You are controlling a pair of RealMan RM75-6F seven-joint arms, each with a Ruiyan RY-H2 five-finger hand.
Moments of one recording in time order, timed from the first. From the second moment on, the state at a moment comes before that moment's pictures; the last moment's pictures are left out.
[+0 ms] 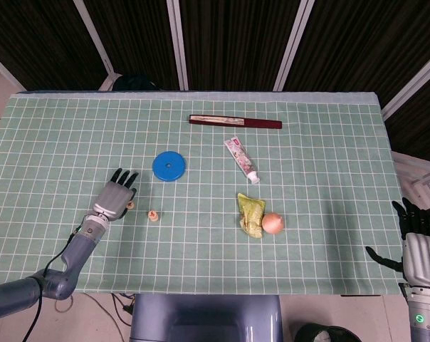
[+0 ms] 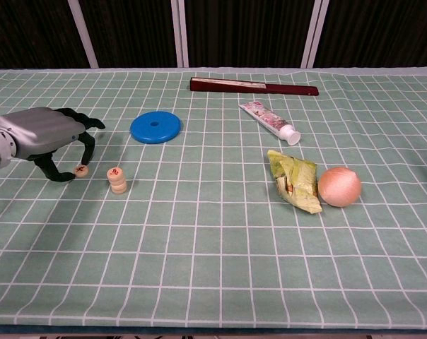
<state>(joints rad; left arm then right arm) -0.74 -1.57 -0.04 -1.24 1.07 0.89 0.57 0.04 -1.18 0.15 -1.70 -1.35 1.52 -0.07</state>
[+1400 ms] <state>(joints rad) -0.75 -1.56 -0.05 -1.28 1.04 0.89 0.65 0.04 -1.18 0.14 -1.70 -1.35 1.51 -0.07</state>
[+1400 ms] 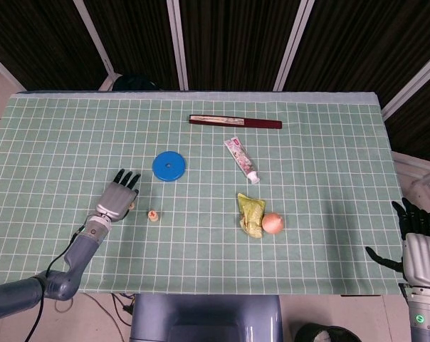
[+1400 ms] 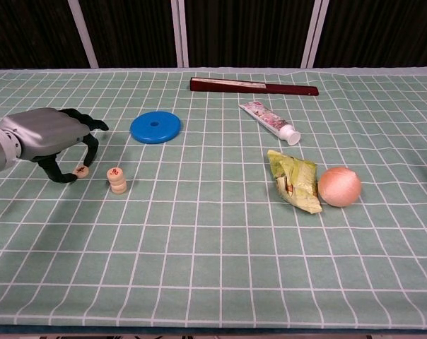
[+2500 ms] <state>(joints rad) -0.79 -1.47 -0.06 -1.57 1.05 0.96 0.74 0.04 -1.18 0.14 -1.69 -1.36 1.52 -0.07</state>
